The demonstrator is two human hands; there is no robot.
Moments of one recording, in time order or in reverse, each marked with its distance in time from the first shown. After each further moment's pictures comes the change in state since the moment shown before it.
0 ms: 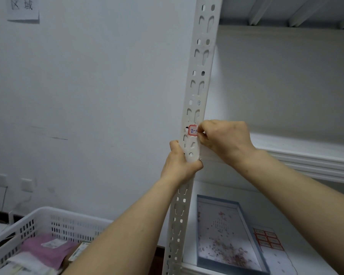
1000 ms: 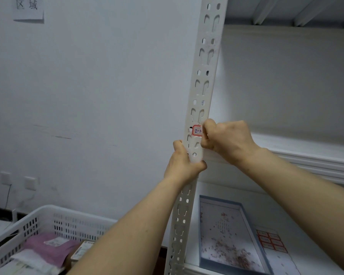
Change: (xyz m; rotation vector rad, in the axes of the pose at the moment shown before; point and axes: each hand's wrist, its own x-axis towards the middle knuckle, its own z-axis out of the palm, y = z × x) left_hand -0.006 0.005 -0.002 0.018 0.008 -0.010; right_hand 0.004 -0.005 -0.011 0.015 -0.097 -0.038
